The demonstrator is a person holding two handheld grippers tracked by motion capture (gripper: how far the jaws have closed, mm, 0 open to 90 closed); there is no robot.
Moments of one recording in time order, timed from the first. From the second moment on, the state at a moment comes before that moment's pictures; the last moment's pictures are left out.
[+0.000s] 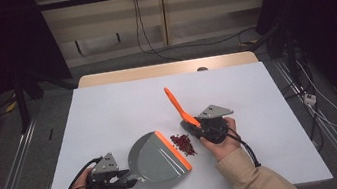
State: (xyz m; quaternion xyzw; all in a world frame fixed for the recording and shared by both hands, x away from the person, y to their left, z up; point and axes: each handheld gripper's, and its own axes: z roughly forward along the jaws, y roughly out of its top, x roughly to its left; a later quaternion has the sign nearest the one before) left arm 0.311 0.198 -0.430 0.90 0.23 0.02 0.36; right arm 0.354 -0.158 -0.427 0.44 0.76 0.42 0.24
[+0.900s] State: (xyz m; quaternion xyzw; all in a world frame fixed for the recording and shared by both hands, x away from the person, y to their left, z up) left arm 0.310 0.197 -0.428 0.91 0.23 0.02 0.35; right arm 0.347 -0.139 -0.430 0.43 0.76 0.42 0.25
